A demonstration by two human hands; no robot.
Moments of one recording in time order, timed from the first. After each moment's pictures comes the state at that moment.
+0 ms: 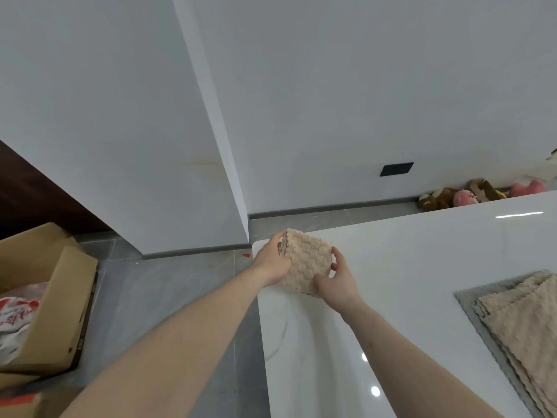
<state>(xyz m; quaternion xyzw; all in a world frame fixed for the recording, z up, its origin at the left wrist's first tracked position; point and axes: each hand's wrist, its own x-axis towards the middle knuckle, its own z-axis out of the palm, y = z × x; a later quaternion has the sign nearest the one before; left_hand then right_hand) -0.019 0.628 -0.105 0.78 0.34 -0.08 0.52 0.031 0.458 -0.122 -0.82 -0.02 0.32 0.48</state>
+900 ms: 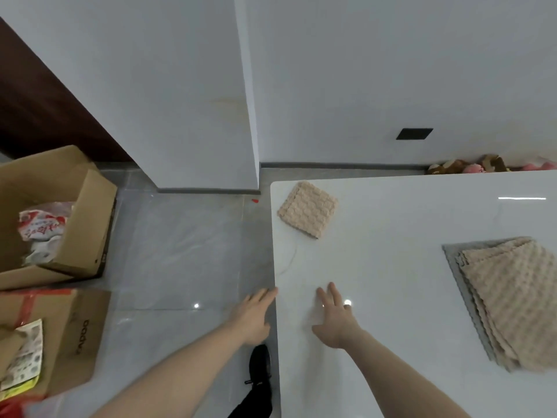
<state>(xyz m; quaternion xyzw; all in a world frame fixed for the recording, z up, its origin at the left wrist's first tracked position) -0.272 0.538 -0.155 0.87 0.21 -0.35 0.29 -0.129 0.352 -0.144 -0.85 -0.23 0.47 0.04</state>
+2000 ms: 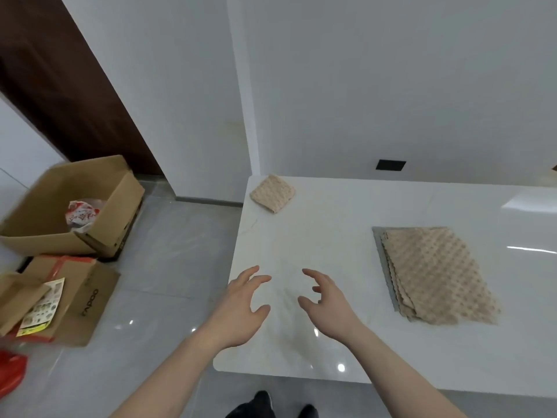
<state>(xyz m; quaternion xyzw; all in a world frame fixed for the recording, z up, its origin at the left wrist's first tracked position) -0.333 0.259 0.021 0.87 0.33 -0.04 0.37 -0.162 0.111 0.006 -0.81 -0.29 0.37 0.36</state>
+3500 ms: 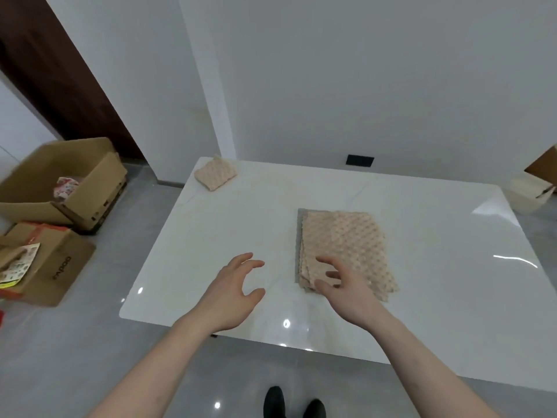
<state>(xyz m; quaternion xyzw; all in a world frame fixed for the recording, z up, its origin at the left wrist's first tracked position) -0.169 0.002 0.045 0.86 0.37 -0.01 0.36 0.044 -0.162 0.044 -0.79 -0.32 0.37 0.37</state>
